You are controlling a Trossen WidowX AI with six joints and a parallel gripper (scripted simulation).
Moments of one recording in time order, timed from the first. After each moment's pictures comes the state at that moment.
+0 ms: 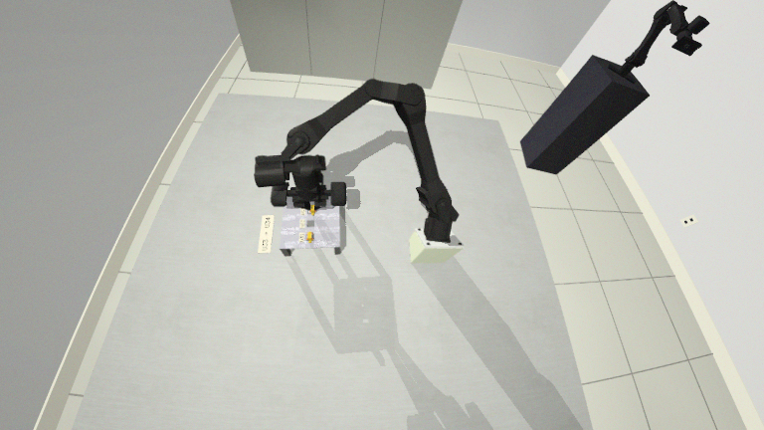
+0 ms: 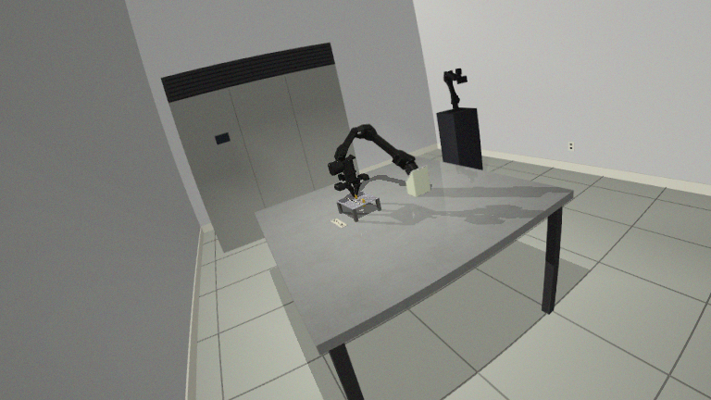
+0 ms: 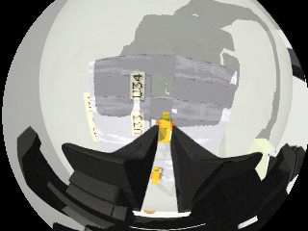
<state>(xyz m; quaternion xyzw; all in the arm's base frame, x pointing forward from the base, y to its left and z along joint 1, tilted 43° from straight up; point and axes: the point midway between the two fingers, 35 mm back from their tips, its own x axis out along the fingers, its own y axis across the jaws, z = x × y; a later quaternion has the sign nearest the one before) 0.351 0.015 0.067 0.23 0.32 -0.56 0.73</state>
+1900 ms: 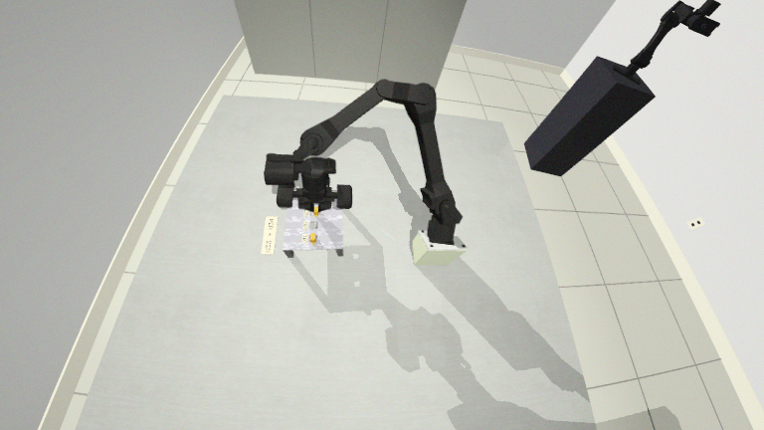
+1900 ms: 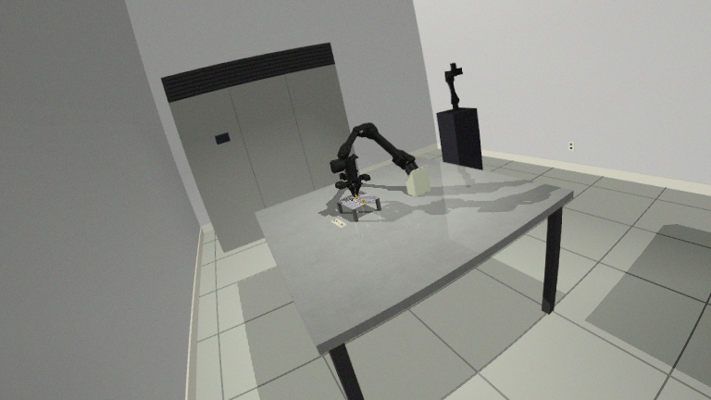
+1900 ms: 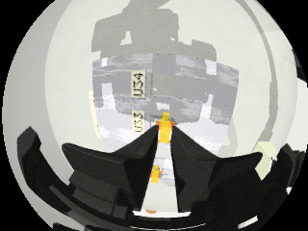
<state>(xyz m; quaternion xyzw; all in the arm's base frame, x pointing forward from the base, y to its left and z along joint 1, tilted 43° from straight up) 0.348 0.015 0.067 0.25 0.32 -0.53 0.74</state>
